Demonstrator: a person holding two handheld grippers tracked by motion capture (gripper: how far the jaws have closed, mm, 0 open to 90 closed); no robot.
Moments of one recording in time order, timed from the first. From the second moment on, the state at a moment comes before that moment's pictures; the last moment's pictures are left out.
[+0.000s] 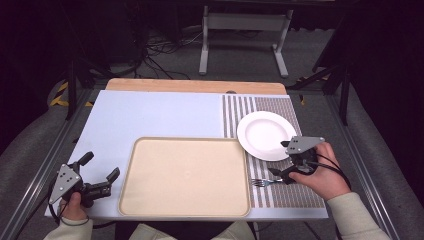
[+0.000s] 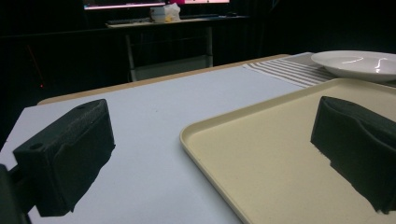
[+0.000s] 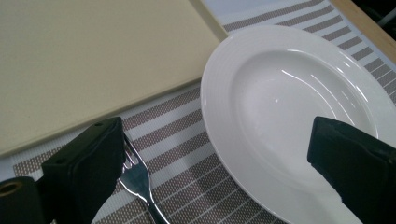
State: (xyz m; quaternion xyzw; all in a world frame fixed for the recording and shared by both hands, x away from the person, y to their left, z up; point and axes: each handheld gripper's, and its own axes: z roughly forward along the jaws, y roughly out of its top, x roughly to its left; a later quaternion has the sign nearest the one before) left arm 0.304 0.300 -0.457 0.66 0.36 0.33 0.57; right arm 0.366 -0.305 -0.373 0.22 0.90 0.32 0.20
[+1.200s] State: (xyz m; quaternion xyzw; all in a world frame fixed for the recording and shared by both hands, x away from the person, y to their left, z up) left arm 0.306 0.299 -0.459 0.66 0.36 0.32 0.57; right arm 0.378 -0.295 -0.365 0.16 0.97 0.12 0.14
